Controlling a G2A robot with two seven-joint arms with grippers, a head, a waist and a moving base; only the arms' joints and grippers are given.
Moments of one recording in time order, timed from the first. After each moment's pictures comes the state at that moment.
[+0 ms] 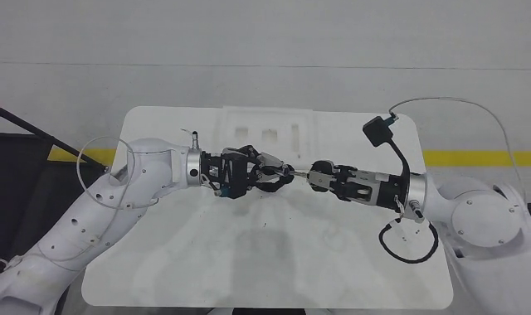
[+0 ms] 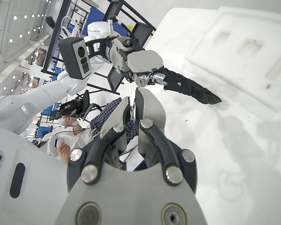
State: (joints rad) left arm 0.69 -0.83 -0.79 -1.69 1.59 -0.74 0.49; right arm -1.12 -0.97 1.37 -2.09 0.07 -0.01 1.02
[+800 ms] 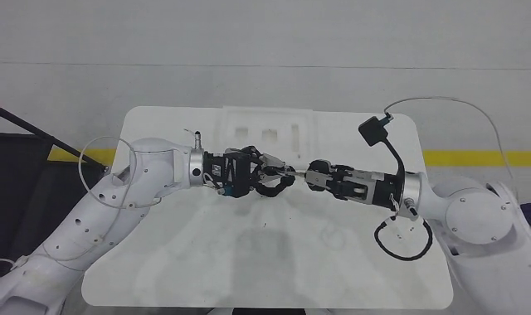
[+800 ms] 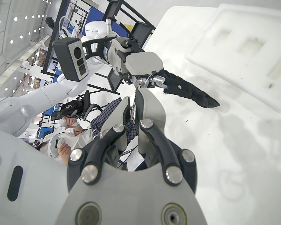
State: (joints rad) left arm 0.70 -0.85 -0.81 -1.68 1.59 -0.78 0.46; right arm -1.10 -0.96 1.34 -2.07 0.07 -0.01 1.00
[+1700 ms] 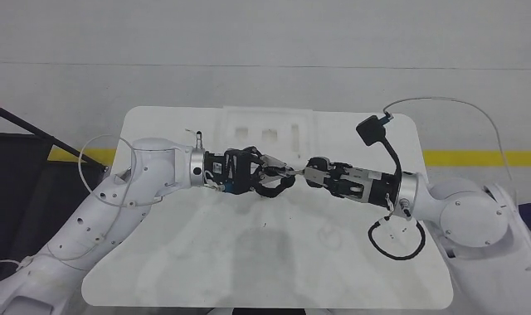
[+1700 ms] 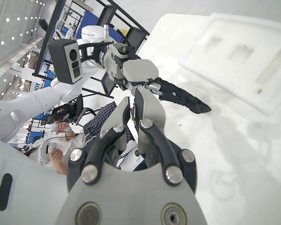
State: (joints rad) left arm 0.72 -0.88 -0.84 -1.67 1.56 -0.83 0.44; right arm -1.10 -0.96 1.31 -2.09 0.01 0.00 0.95
